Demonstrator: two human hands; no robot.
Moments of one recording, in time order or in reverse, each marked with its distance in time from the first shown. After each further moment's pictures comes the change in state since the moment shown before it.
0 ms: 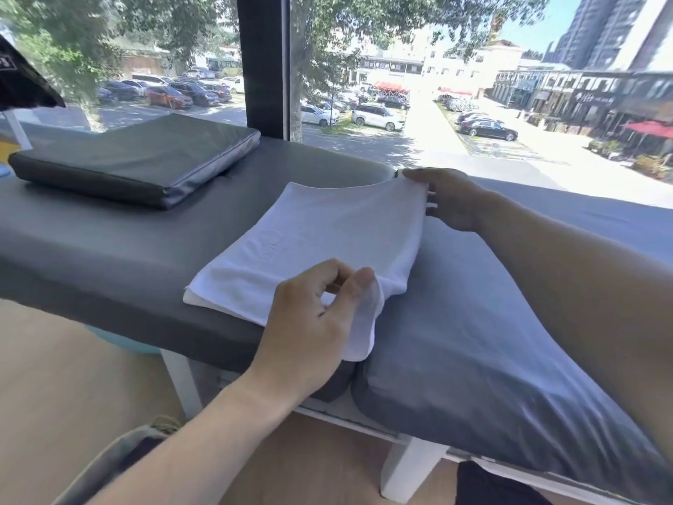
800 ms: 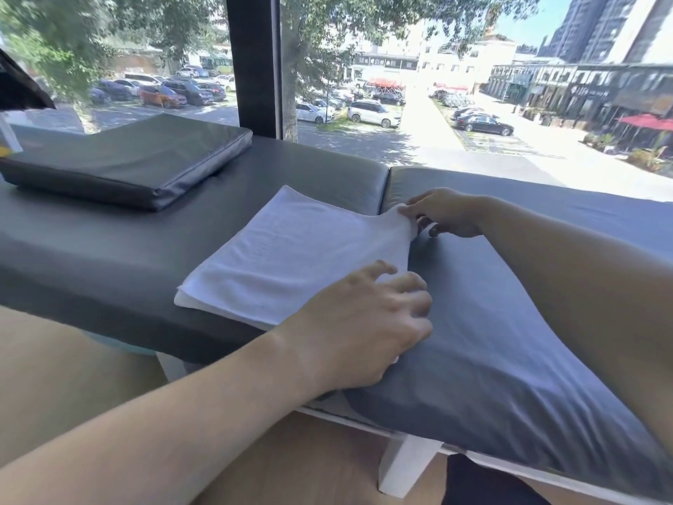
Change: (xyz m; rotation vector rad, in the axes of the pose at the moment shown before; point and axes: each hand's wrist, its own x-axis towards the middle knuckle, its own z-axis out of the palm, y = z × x) left_hand 0.029 0.014 0.023 0.993 -0.604 0.961; right_hand -0.003 0.014 -0.014 -0.540 -0.126 0.128
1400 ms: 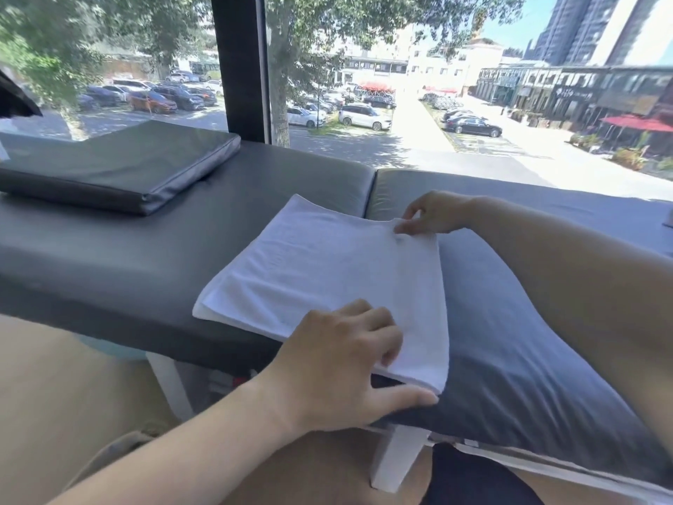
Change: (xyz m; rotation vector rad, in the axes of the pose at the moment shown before) left_hand -0.020 0.042 0.007 -0.363 0.129 -0.401; right_hand -0.026 0.003 -0.019 -0.708 0.072 -0.011
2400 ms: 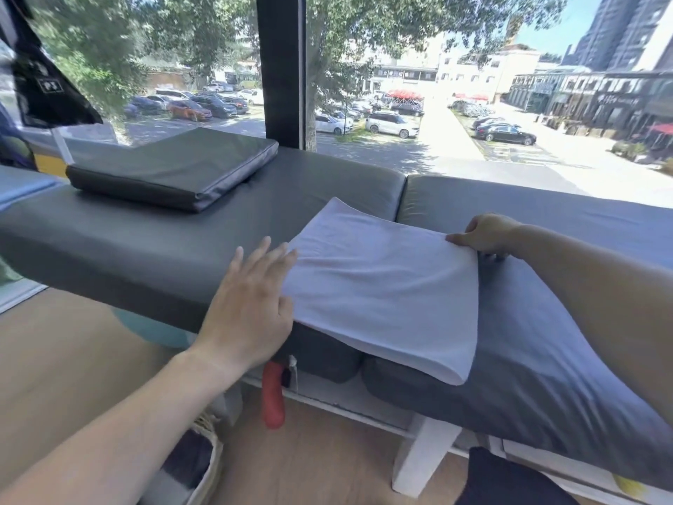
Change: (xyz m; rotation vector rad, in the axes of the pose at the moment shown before) left_hand -0.057 -0.101 -0.027 0.215 0.090 -0.491; right_hand -0.026 0.013 0.021 0.170 0.040 0.266
